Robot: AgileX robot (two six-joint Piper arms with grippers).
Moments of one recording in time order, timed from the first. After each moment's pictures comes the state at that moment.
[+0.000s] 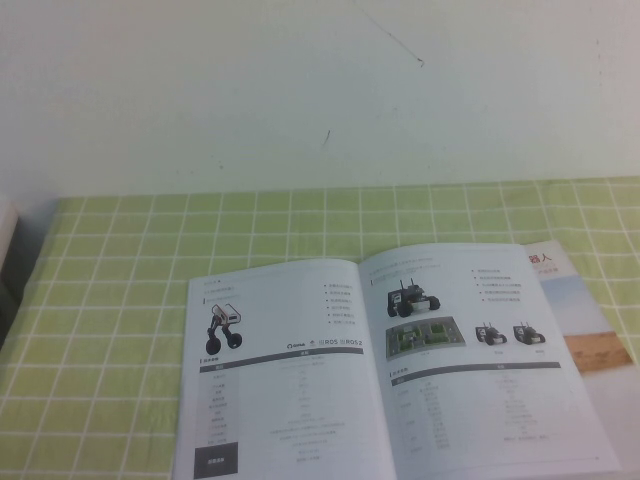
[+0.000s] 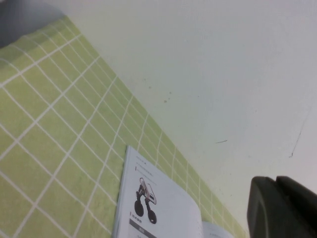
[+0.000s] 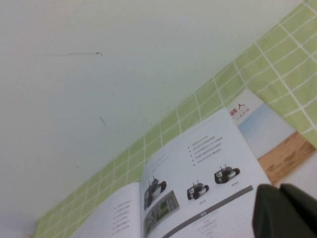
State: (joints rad) right arm -0.11 -0.01 0.03 0.79 0.37 0.00; left arm 0.12 -0.01 0.02 -0.93 0.24 -0.09
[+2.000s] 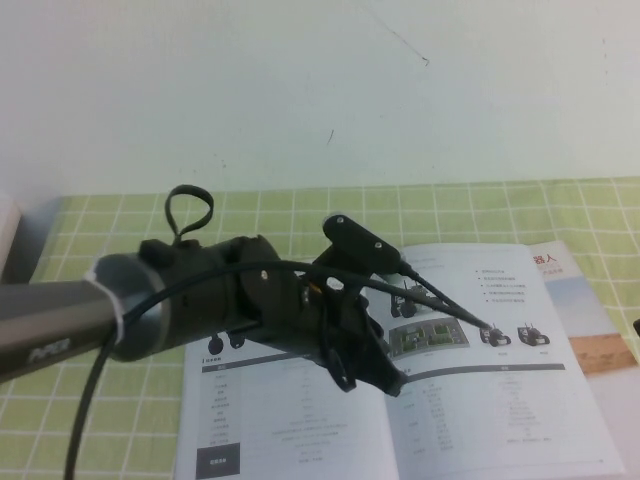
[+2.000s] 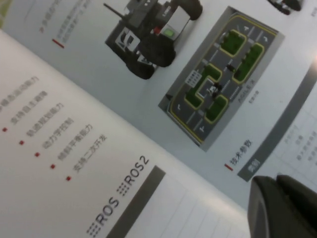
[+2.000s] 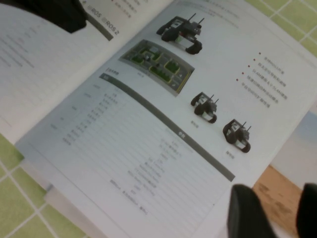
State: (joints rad) right arm -0.11 1.17 -0.71 0.81 0.80 -1.37; left arm -0.64 1.76 -1.09 -0.70 0.39 0.74
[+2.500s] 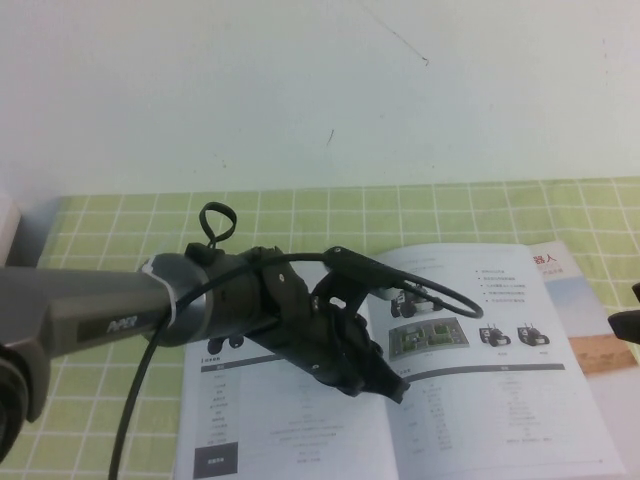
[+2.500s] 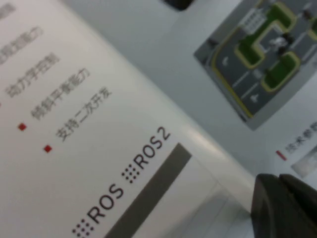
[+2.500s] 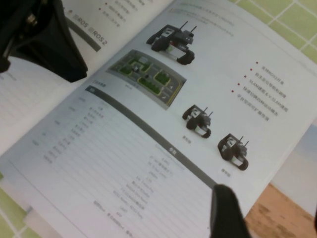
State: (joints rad) right arm -0.11 1.29 -0.72 0.95 0.74 -1.51; left arm -0.61 1.95 -1.17 -0.79 0.46 0.71
